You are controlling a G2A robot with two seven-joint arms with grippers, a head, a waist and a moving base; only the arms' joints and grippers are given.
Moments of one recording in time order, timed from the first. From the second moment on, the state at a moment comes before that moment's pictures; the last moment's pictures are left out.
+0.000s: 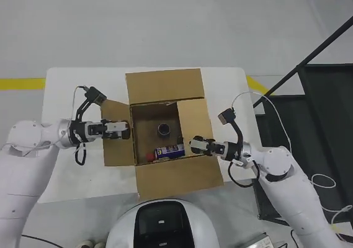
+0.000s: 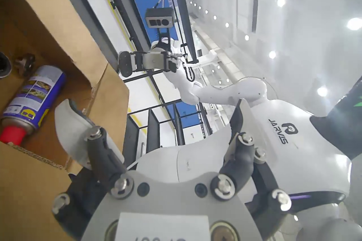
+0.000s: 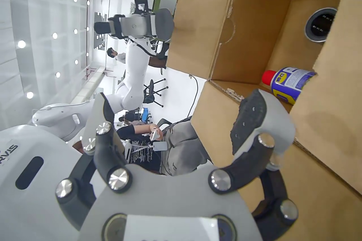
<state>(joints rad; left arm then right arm) 0.99 -1.01 -1.20 -1.43 -0.55 -0.27 -1.33 -1.47 -1.06 1.39 -1.78 0.26 -0.30 0.94</state>
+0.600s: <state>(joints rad) 1.10 -0.98 -1.28 -1.33 -0.28 -0.25 -1.18 -1.47 -1.05 1.36 -1.78 0.21 -0.27 0.93</state>
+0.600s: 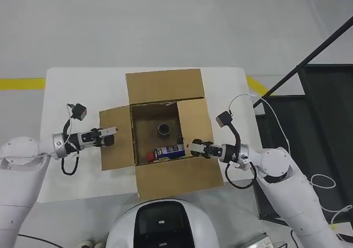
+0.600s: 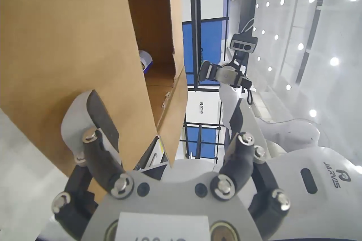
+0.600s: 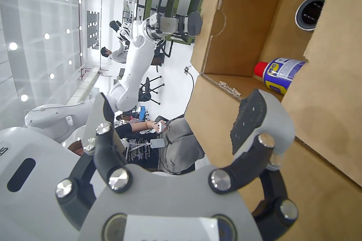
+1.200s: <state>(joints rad) 0.96 -0.98 -1.24 -1.51 -0.27 -0.19 -1.29 -1.42 -1.05 1.31 -1.76 0.22 -0.26 0.95</state>
